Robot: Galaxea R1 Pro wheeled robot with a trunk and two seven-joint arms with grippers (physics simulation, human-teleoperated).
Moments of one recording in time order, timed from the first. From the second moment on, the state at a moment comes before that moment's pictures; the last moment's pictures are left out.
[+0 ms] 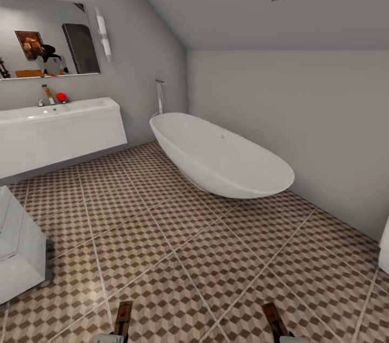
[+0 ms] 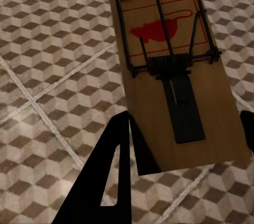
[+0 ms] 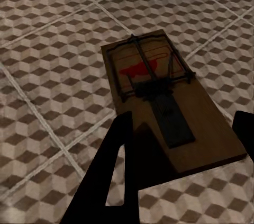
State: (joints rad) left arm -0.39 0.07 -0.78 0.08 0.81 -0.71 -0.18; right arm -0.09 -0.01 0.06 -0.55 -0.03 -0.51 -0.14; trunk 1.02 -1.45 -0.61
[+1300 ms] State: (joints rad) left arm -0.39 0.06 -0.78 0.08 0.81 -0.71 -0.18; right arm -0.09 -0.01 0.06 -0.55 -0.03 -0.51 -0.14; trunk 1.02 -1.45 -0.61
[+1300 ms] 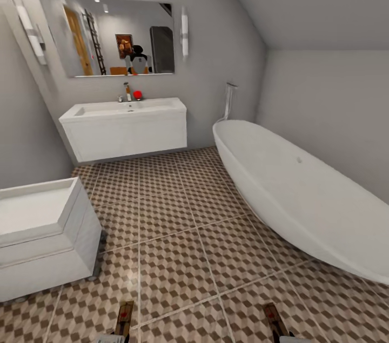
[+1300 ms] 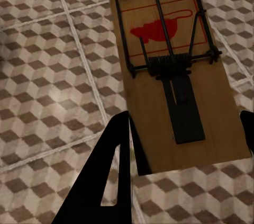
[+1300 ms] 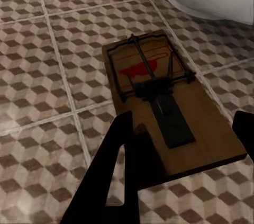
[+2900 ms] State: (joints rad) left arm -0.39 0.06 -0.78 0.08 0.81 -0.71 -0.18; right arm -0.09 -0.01 0.06 -0.55 -0.03 -0.51 -0.14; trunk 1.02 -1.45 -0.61
